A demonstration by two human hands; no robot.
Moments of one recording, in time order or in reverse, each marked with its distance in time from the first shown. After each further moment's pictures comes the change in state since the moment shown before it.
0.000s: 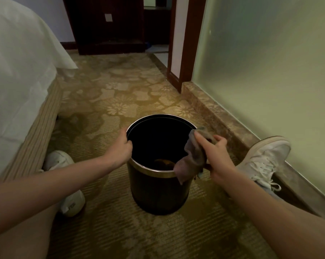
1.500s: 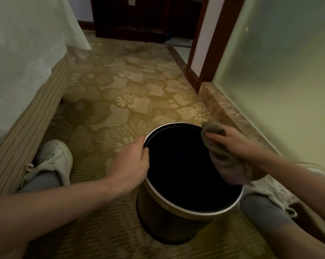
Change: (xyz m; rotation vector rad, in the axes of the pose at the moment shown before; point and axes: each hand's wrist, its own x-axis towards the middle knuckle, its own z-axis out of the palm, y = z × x) left_hand -0.005 -0.010 0.018 0.134 0.161 0.144; right_hand 0.116 -0.038 0.016 -0.831 -0.472 -0.471
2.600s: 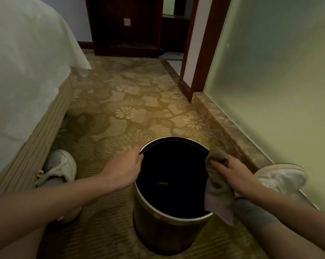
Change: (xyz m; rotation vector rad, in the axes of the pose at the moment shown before) left_hand -0.009 0.009 -0.020 0.326 -0.199 0.023; right_hand -0.092 0.017 0.006 -0.120 0.167 0.156
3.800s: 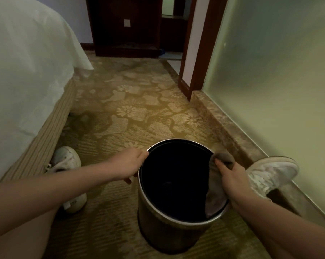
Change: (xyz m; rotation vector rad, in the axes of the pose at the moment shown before) left_hand -0.015 0.018 -0.018 -0.304 -0.297 -0.156; right_hand -0.046 -0.018 0.023 0.496 0.328 0.322
